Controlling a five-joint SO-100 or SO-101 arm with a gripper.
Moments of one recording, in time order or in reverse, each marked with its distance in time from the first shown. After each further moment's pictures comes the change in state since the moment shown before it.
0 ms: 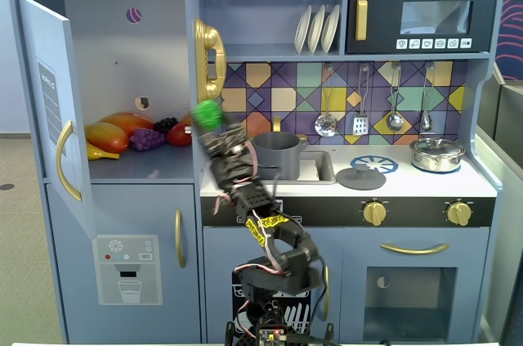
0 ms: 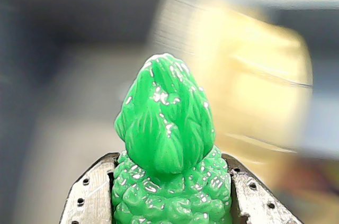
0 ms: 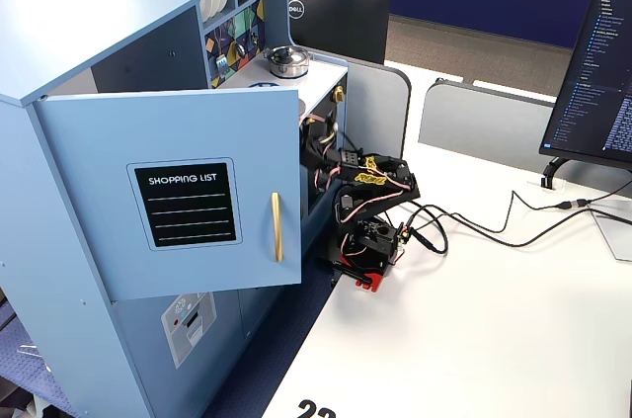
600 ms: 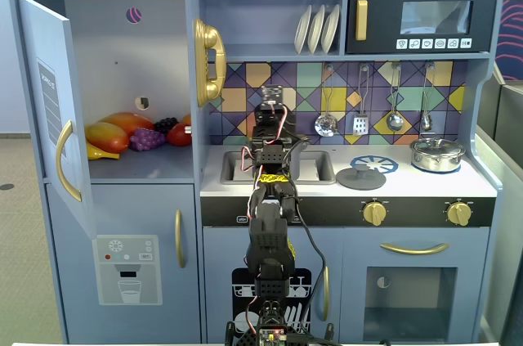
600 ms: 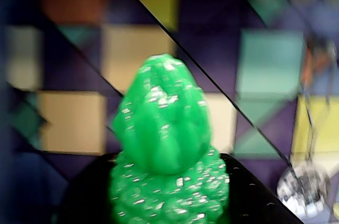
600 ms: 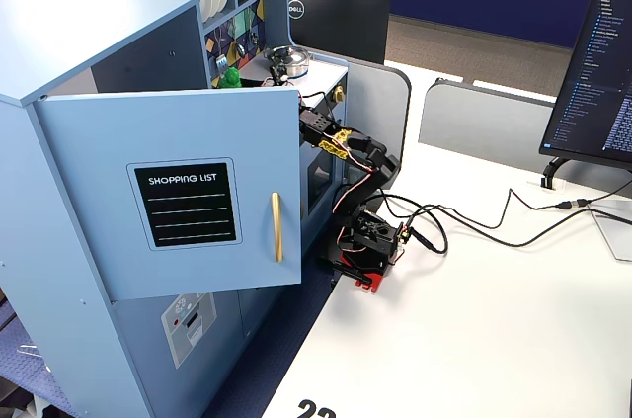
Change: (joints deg) arm 25.7 -34.9 -30.6 22.9 10.6
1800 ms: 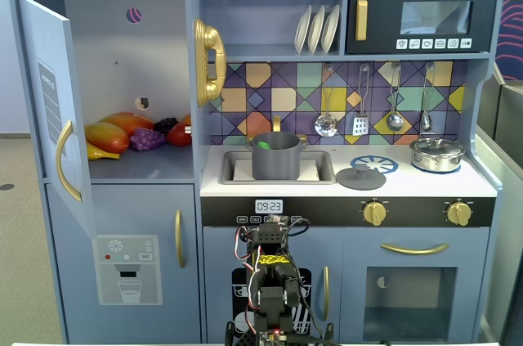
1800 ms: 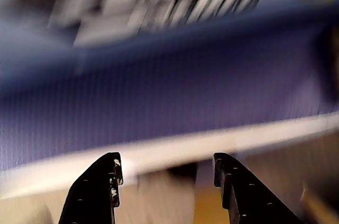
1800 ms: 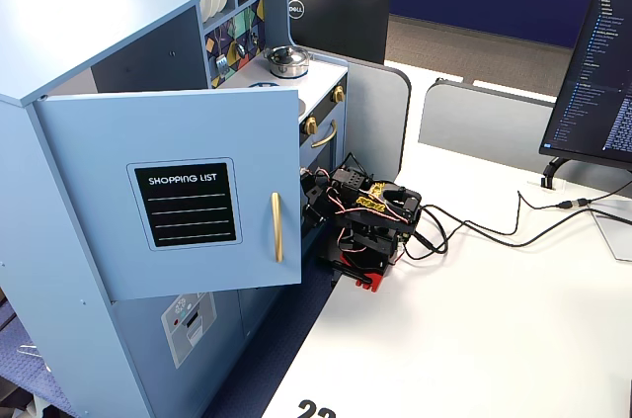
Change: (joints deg) arm -3.7 53.4 64.4 73.8 11.4
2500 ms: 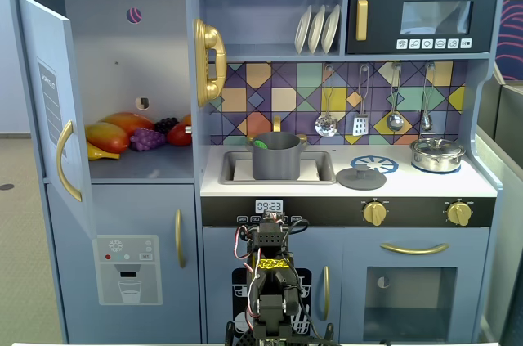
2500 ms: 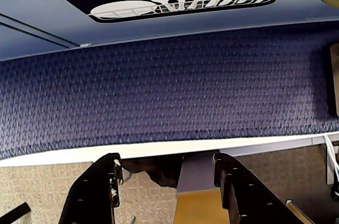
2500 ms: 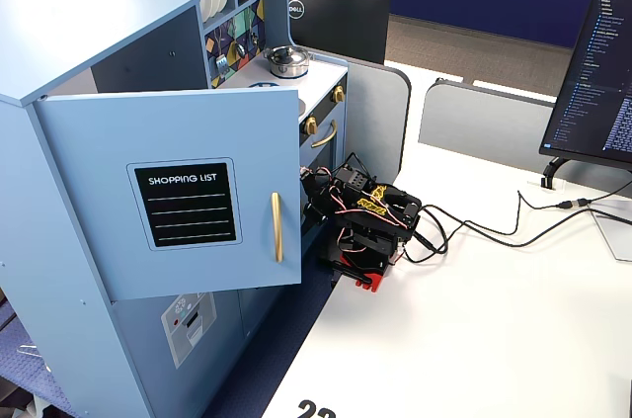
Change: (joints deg) arm 0.3 5.2 -0.5 8.1 -6.1
